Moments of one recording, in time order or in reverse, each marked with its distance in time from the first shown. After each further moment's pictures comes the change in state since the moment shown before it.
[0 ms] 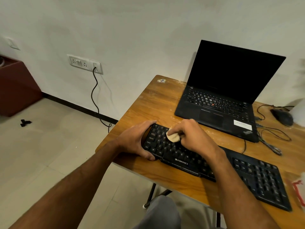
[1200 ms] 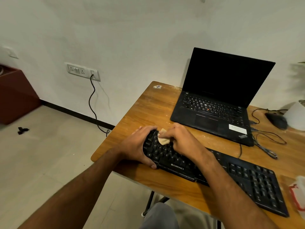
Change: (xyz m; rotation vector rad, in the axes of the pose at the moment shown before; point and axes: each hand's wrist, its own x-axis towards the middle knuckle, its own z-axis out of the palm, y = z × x) left_hand 0.006 0.024 0.007 -0.030 0.003 -0.002; right_hand 0.007 0.010 0.013 -0.037 0.004 -0.137
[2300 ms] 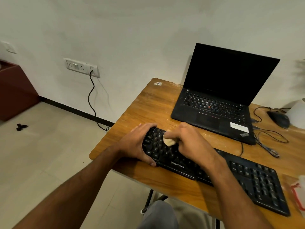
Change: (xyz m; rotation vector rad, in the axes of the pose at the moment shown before) left_hand -0.002 0.003 -0.002 -0.008 0.026 0.014; right_hand -0.021 -0.014 -0.018 -0.106 -0.019 0.064
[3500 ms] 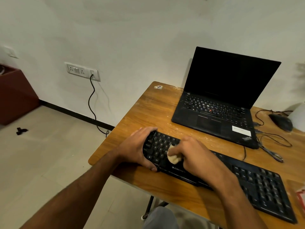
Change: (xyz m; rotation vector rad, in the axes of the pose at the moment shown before) left_hand 0.003 -0.008 0.003 0.005 0.019 0.034; right_hand -0.026 -0.021 -0.013 -0.009 -0.101 -0.008
